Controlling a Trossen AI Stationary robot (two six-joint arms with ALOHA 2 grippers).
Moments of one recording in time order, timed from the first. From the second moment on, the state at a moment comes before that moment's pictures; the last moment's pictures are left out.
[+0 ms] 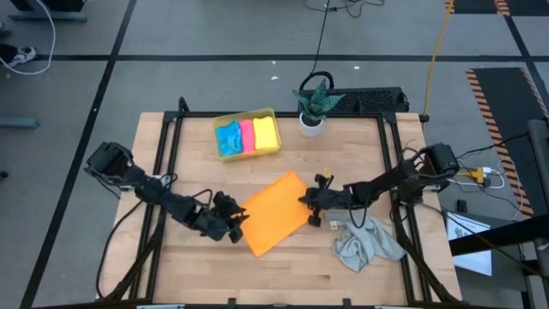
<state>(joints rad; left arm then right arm) -0.49 1.53 0.56 0.13 -0.61 -0.83 0.19 1.66 0.52 0.45 0.30 0.20</state>
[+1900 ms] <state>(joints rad) -0.07 1.80 0.60 0.53 -0.42 -0.32 0.15 1.68 0.52 0.53 0.13 0.27</state>
